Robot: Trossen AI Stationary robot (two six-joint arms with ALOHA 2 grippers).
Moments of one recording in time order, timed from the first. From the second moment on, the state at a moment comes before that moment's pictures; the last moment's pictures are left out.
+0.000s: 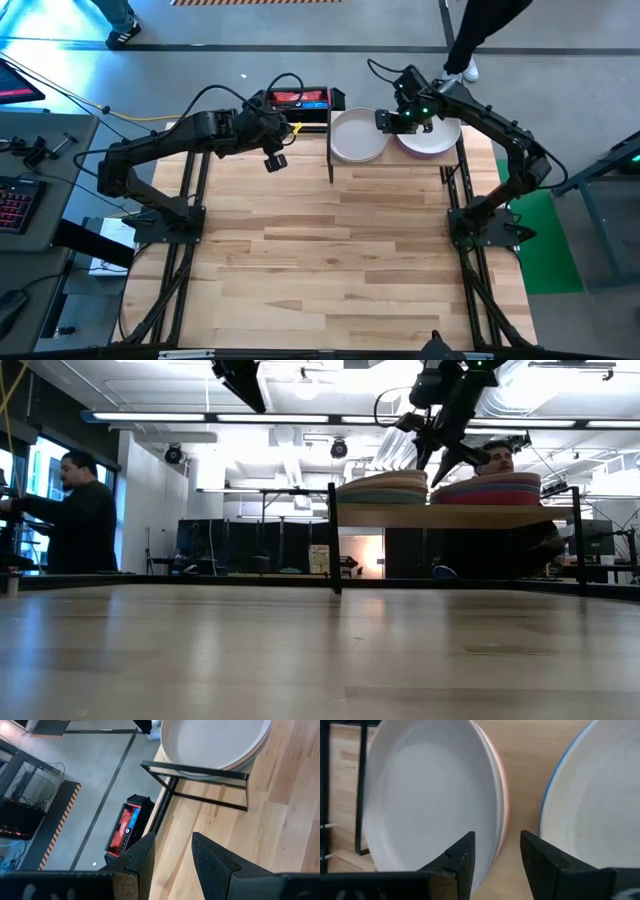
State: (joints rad) left arm 0.26 1.42 1.58 -0.97 -0.48 0.19; right arm -0.78 1.53 1.49 -1.07 -0.18 0.67
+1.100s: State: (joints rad) left arm 0.30 0.61 0.87 -0.64 -0.32 -0.04; right arm -0.51 1.12 1.49 -1.00 -0.05 0.22
